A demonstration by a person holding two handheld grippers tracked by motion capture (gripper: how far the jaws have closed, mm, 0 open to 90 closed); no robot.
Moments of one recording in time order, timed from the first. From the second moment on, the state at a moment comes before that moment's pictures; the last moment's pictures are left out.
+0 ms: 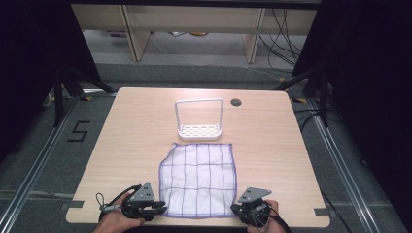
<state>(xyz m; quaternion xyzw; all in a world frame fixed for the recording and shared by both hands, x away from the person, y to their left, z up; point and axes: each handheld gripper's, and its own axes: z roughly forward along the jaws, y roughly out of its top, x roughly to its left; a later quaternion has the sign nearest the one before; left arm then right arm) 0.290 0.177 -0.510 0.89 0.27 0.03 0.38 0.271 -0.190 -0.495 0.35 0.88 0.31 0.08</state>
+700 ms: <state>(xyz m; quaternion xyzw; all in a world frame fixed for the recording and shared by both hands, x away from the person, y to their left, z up) 0.415 0.183 -0.478 0.82 0.38 0.14 0.40 0.408 -0.204 -0.460 0.41 0.84 0.34 0.14</state>
